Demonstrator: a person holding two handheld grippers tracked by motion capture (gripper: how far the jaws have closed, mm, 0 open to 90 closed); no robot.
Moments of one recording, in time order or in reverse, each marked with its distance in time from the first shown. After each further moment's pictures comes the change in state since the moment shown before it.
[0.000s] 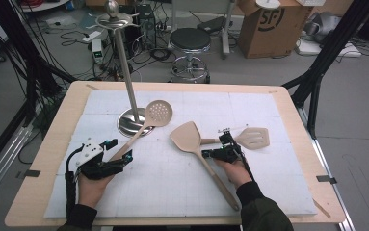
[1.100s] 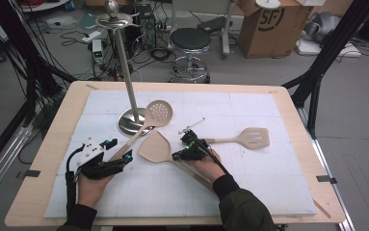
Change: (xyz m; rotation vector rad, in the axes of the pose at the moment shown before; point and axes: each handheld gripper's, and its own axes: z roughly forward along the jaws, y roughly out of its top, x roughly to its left) left arm 0.004 0.001 -0.002 0.006 0.020 0.012; right arm 0.075 0.033 0.064 0.173 0.028 -0.286
